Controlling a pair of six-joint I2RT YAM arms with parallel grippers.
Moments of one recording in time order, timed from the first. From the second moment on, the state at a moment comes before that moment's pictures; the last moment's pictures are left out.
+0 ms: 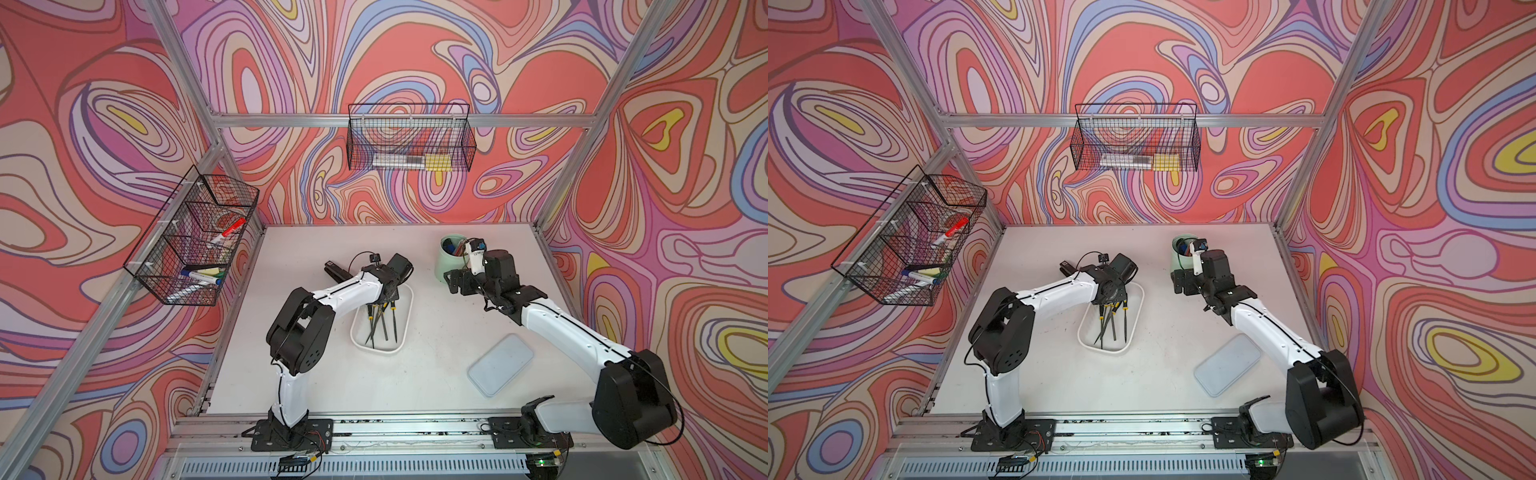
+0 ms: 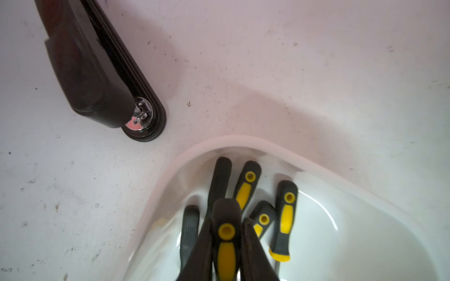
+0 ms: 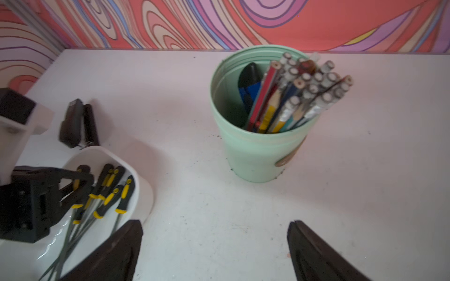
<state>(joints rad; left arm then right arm) -0.64 1.90 1.40 -0.65 -0.38 -0.77 0.33 1.34 0.93 -0.19 -0.13 0.17</state>
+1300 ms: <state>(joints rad) -0.60 1.61 1.26 -0.29 -0.04 -0.79 0.49 1.51 0.79 0.22 -0.84 0.62</state>
